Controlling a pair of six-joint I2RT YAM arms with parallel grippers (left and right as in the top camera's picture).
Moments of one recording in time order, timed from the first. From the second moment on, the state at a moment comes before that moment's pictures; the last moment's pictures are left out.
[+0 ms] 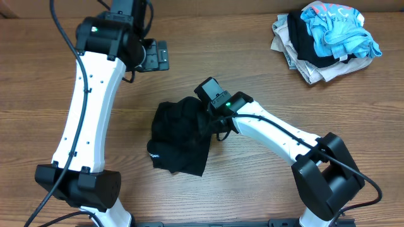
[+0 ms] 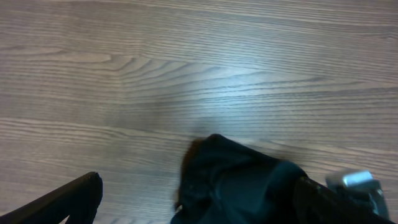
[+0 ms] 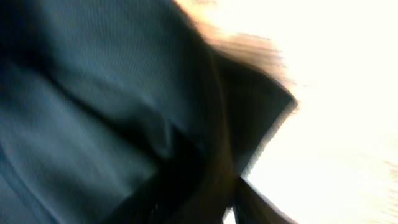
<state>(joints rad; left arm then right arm) -0.20 1.85 2.09 -1.40 -0.08 -0.31 0.68 1.87 1.32 -0.76 -0.14 0.54</state>
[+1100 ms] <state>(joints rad) -0.19 1.85 2.09 -1.44 -0.06 -0.29 0.67 1.87 1.19 -0.60 -0.39 0.83</state>
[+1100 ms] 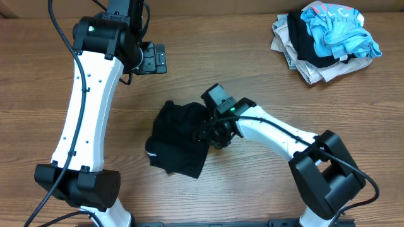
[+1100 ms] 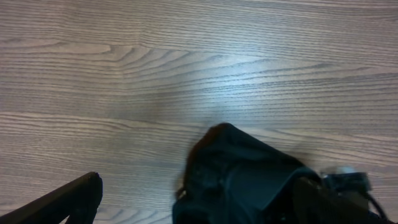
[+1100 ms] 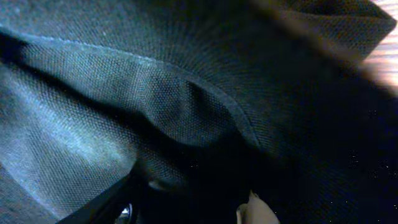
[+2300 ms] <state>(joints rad) -0.19 1.88 2.08 -1.39 -0.06 -0.29 0.27 1.70 1.49 -0.79 -0.53 0.60</state>
